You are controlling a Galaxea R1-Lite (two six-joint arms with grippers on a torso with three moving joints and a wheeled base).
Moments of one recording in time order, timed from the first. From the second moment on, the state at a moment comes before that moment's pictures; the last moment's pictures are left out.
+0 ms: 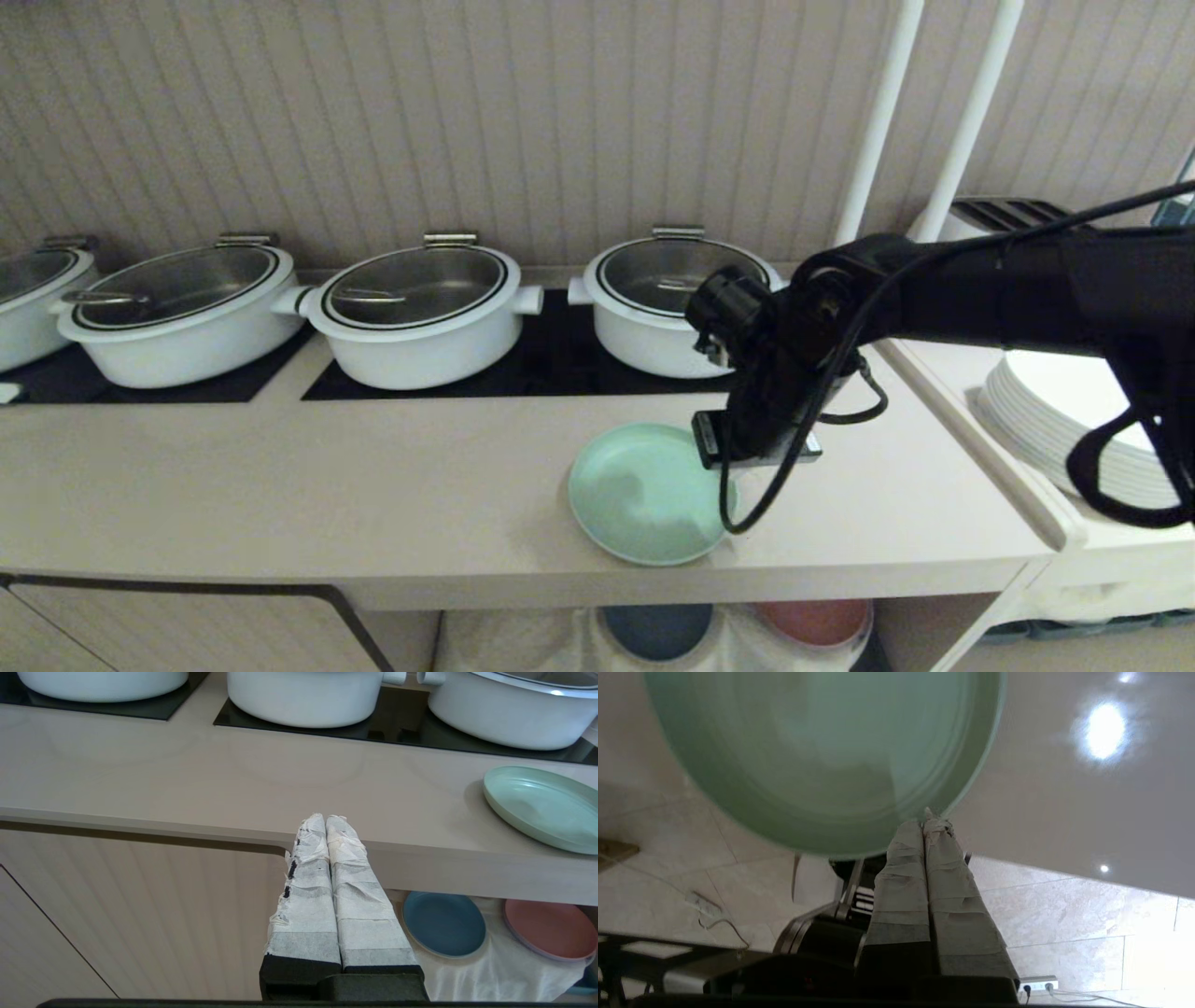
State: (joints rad) left arm 0.00 0.00 0.00 0.00 0.03 -0.11; right arm 0.60 2.20 -1.87 0.88 -0.05 0.42
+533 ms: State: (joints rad) left arm 0.00 0.00 0.00 0.00 0.03 -0.11; right arm 0.55 2.26 -1.88 0.87 -0.09 0.42
